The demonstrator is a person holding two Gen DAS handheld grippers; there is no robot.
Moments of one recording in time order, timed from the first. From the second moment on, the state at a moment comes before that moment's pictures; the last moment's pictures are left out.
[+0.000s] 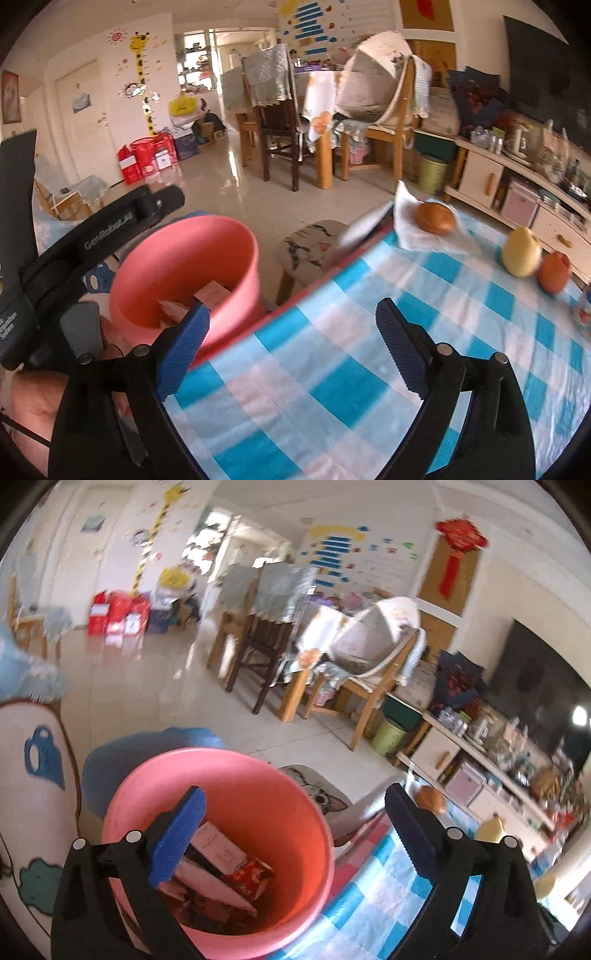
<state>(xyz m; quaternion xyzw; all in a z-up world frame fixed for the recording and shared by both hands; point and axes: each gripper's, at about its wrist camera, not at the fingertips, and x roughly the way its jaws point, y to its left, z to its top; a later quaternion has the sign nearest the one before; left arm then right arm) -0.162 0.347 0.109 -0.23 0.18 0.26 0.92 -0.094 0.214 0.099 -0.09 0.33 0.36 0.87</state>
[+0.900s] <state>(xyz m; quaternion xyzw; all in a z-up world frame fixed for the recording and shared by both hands) -0.177 0.186 0.151 -0.08 0.18 0.11 0.97 -0.141 -0.003 0.136 -0.03 0.28 0.19 0.94</state>
